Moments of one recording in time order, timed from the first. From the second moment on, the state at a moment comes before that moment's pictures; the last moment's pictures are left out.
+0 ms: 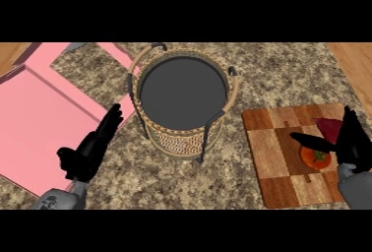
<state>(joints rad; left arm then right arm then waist) -0.11 0.32 -0.29 -1.40 0.24 0.10 -0.09 -0.23 -0.59 0.31 -1.20 0.45 -0.53 0.75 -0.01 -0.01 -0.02</state>
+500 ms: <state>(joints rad) -0.11 0.31 -0.28 -1.37 0.24 0.09 -0.11 -0.36 -0.62 0.40 -1.48 0.62 -0.23 1.19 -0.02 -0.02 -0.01</state>
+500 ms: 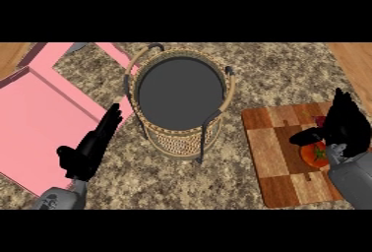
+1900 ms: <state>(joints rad) -0.15 0.27 -0.24 -1.33 0.22 0.05 -0.11 -0.11 -0.31 0.15 -1.58 0.93 -0.04 1.21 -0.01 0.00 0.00</state>
